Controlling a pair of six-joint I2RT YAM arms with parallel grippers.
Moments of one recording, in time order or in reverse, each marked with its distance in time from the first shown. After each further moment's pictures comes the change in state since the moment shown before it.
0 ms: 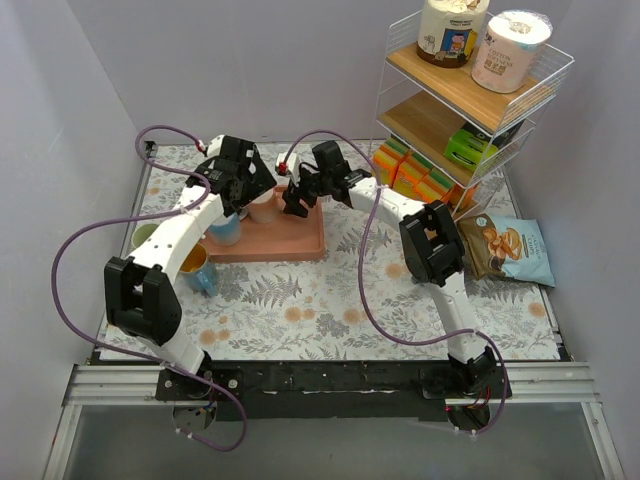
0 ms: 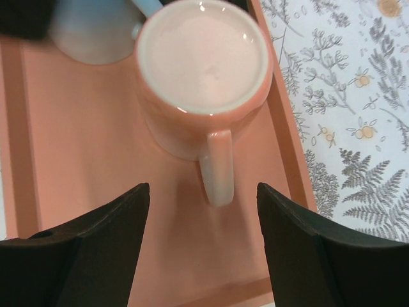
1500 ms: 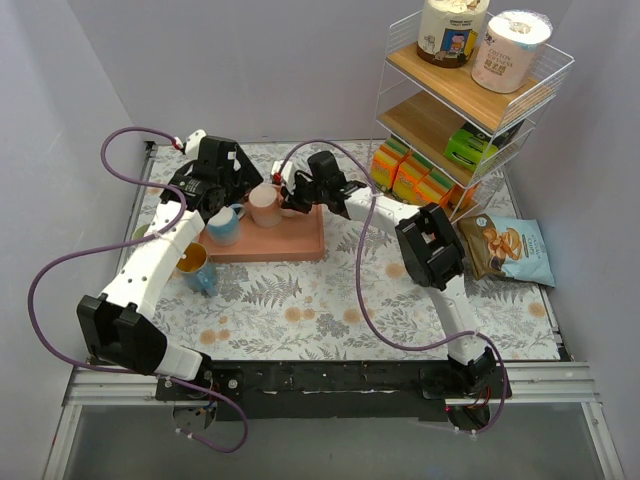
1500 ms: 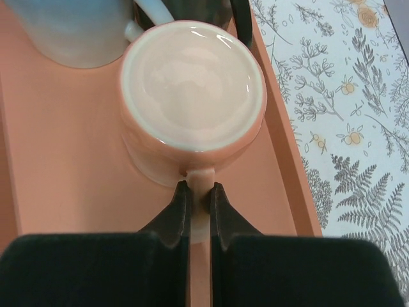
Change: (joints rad) left arm 0.006 -0.204 -0.011 -0.075 -0.069 0.010; right arm 0.040 0.002 -0.095 0.166 0.094 -0.010
